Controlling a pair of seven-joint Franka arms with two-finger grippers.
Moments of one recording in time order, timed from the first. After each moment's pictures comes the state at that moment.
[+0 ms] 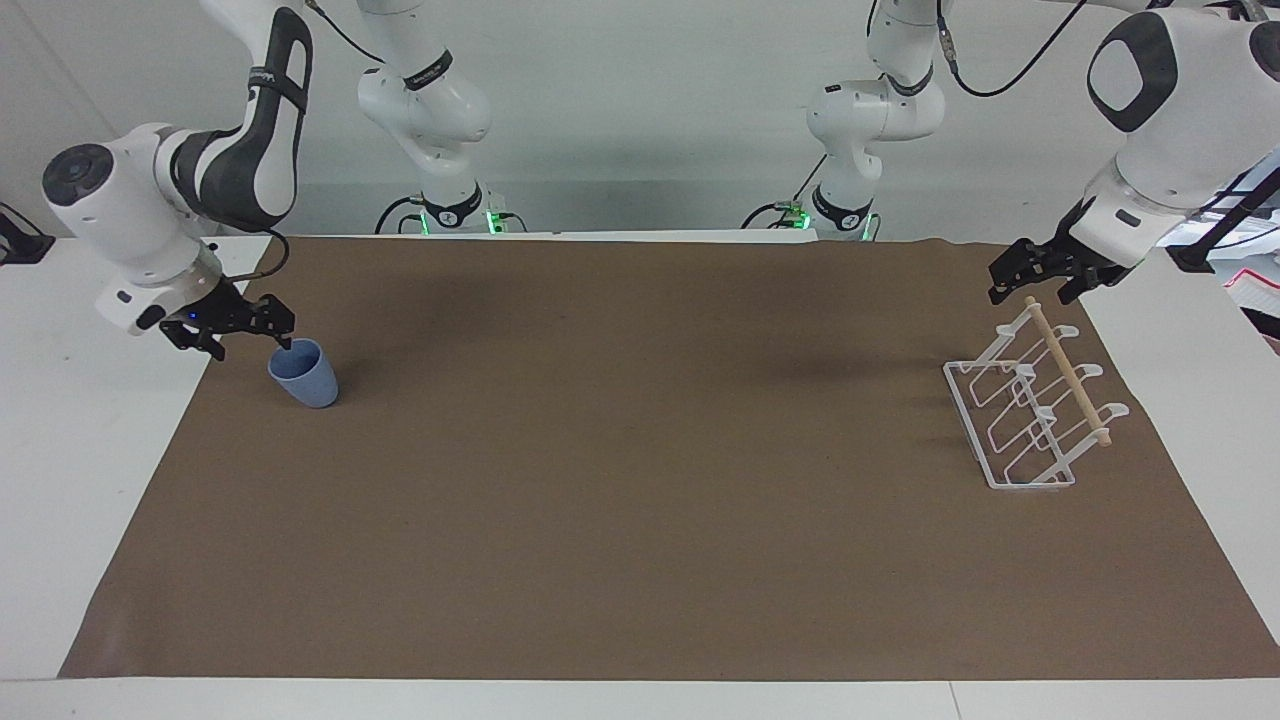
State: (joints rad) left arm -0.06 0.03 0.02 -1.61 -0.03 1.53 0.05; right arm -0.33 0.04 0.00 -2.07 -0.03 2.02 -0.50
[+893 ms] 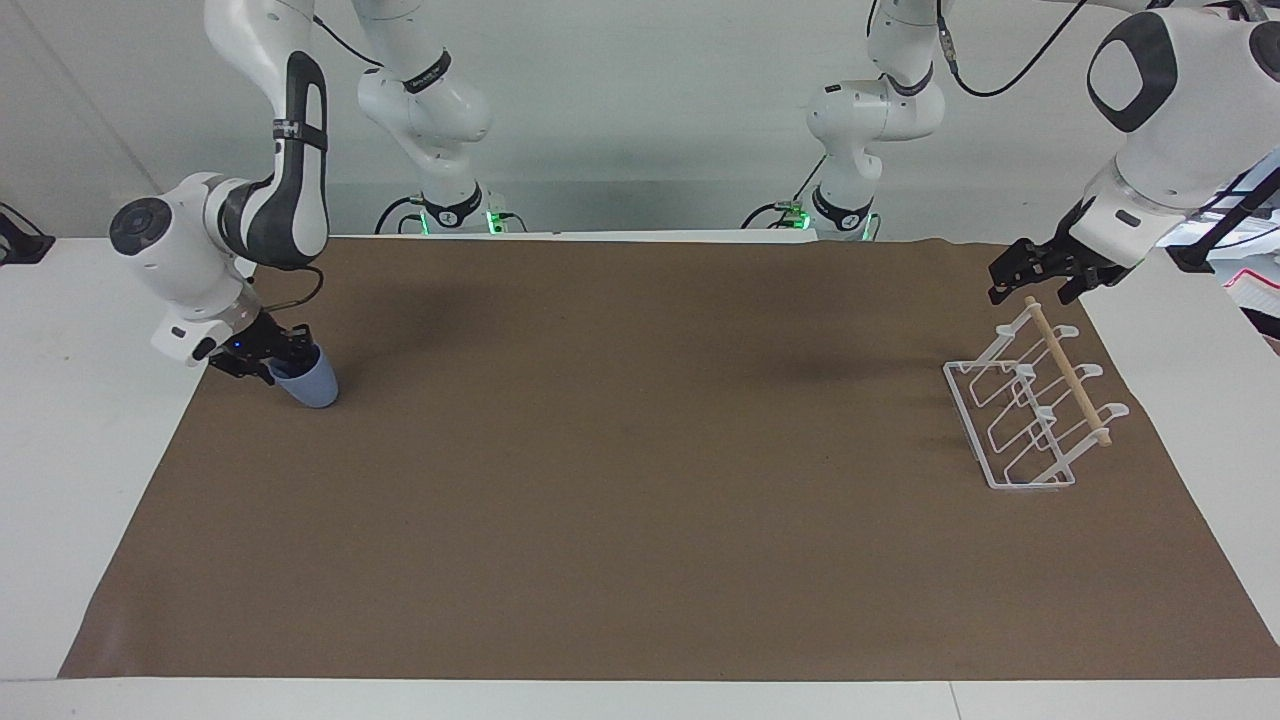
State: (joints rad) left arm -0.06 0.03 0.02 -1.61 -0.03 1.53 0.05; right arm -0.33 0.07 0.00 -2.20 -0.03 2.19 -0.60
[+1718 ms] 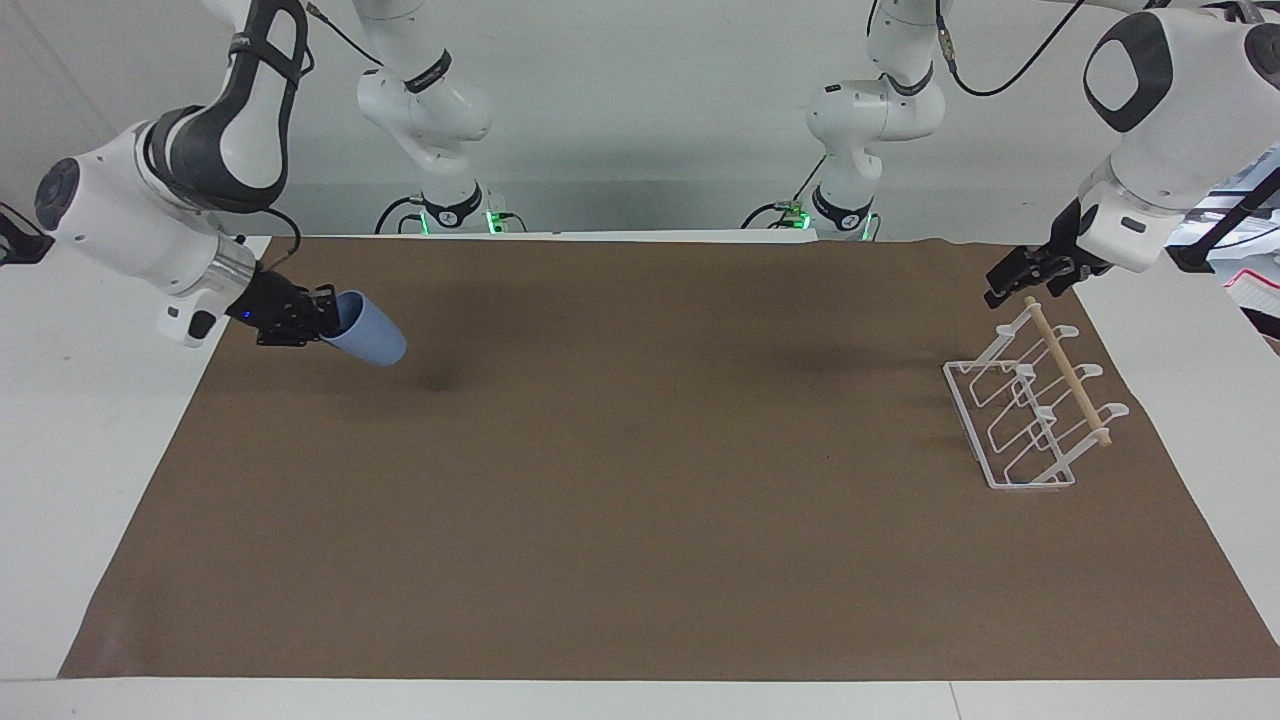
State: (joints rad) left arm -0.08 0.02 0.01 -1.62 -0.09 1.53 -0.35; right arm -0.28 0.06 0.05 -1.88 0.51 1.62 -0.61
